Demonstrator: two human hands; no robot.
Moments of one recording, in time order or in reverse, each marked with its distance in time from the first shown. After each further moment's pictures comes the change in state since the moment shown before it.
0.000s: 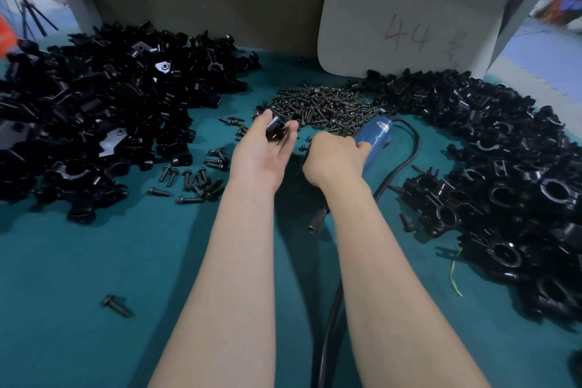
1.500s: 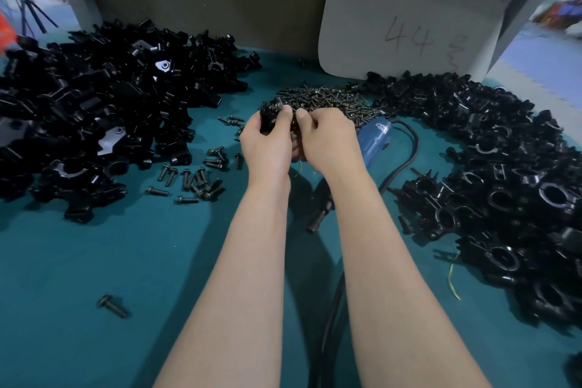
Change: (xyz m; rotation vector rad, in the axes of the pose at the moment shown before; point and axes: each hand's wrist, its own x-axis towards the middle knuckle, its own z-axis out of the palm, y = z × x) left_hand -0.008 -0.016 0.011 0.449 0.064 0.415; right_hand -0.001 0.000 -0.019 0.679 0.141 -0.122
